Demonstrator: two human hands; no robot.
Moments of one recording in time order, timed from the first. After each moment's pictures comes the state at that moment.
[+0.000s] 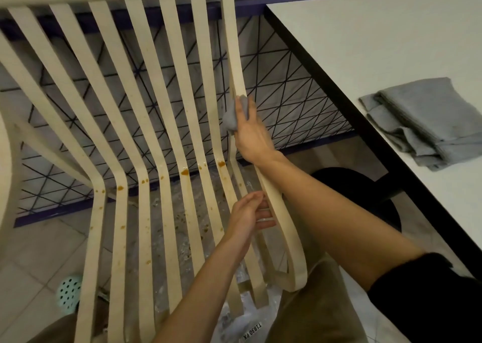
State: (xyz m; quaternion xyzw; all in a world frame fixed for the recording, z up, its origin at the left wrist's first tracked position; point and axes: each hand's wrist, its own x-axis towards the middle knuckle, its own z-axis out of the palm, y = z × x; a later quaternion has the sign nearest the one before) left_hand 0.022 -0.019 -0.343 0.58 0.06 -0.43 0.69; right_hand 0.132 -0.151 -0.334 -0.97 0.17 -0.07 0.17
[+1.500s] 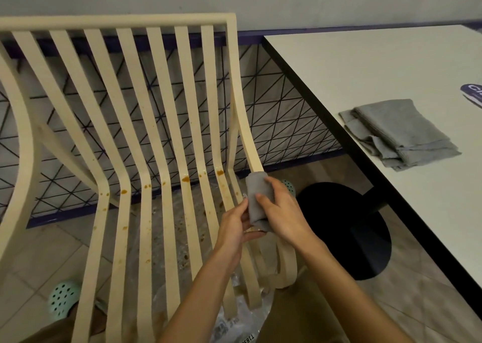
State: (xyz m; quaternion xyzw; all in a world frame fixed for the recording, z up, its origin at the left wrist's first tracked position) left_hand 0.000 0.007 -0.331 0.56 0.08 -0.40 0.72; right_hand -0.046 -0.102 -0.305 -0.86 0.28 -0.04 0.42
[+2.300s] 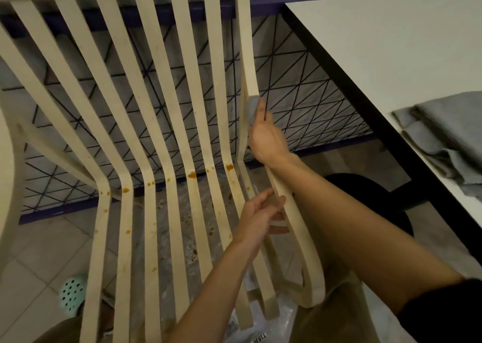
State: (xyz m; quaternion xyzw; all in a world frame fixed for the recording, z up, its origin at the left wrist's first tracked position) left_hand 0.041 -0.027 -0.337 0.58 0.02 -0.45 0.68; right_hand 0.144 -0.158 -0.327 -0.96 0.22 -0.05 0.16
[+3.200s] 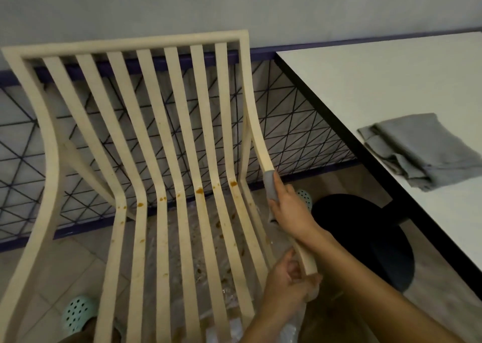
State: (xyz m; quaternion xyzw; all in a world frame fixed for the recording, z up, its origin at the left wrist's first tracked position) left_hand -0.056 0.001 -0.361 0.61 -0.04 -0.52 0.60; right_hand 0.005 -0.131 -0.334 -0.94 0.23 0.02 0.25
